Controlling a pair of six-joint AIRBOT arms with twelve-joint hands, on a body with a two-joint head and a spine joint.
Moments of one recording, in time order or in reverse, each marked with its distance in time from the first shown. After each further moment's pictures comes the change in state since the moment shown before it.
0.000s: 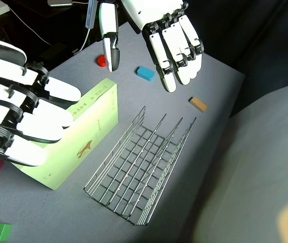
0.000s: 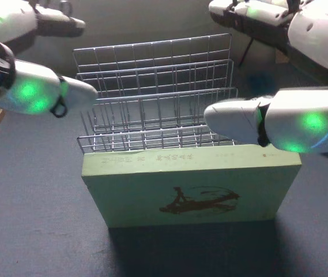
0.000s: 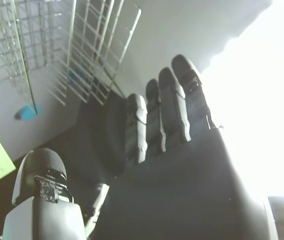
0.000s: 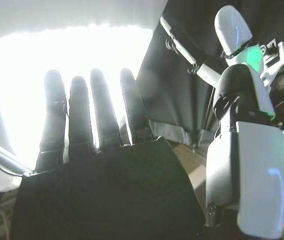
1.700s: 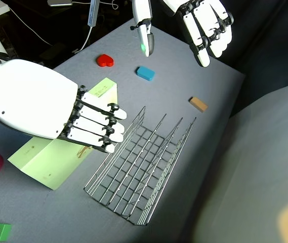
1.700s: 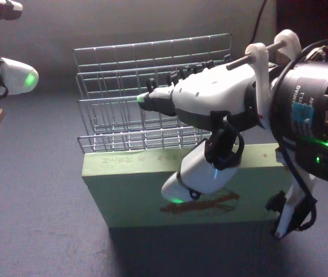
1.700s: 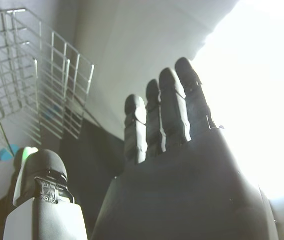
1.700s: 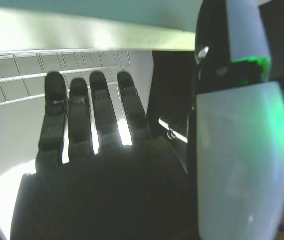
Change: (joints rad) left arm -0.053 0.072 0.042 -0.001 0.010 0.139; right arm -0.016 -0.480 0.327 0.658 -0.100 -0.334
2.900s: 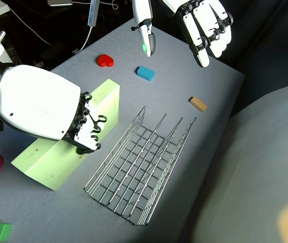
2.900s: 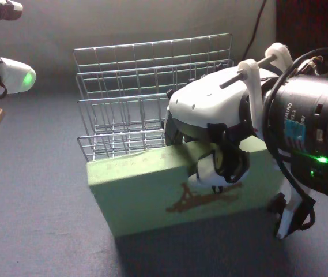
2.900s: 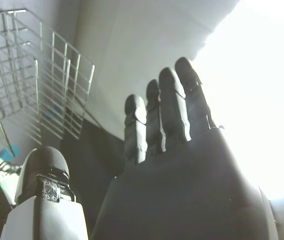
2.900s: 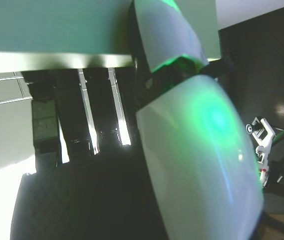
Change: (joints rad) left arm 0.000 0.000 -0.002 0.000 0.003 0.000; right arm -0.033 -0.008 0.002 -0.077 0.016 -0.001
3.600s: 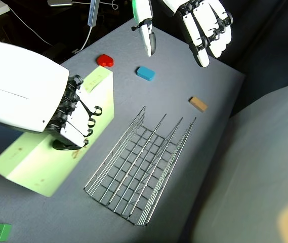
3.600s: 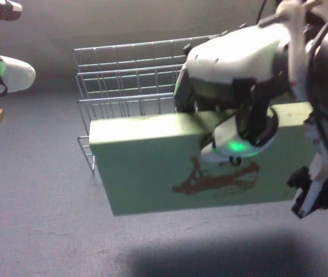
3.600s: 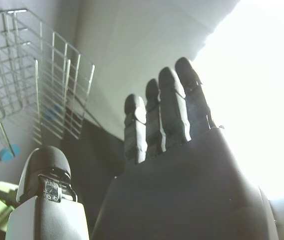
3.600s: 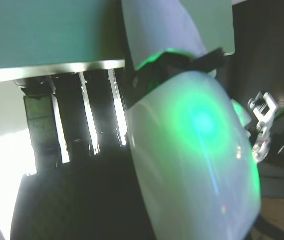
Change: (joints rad) left arm -0.002 0.000 0.000 0.000 0.005 0.000; right arm 0.180 0.106 -0.063 0.151 -0.046 -0.101
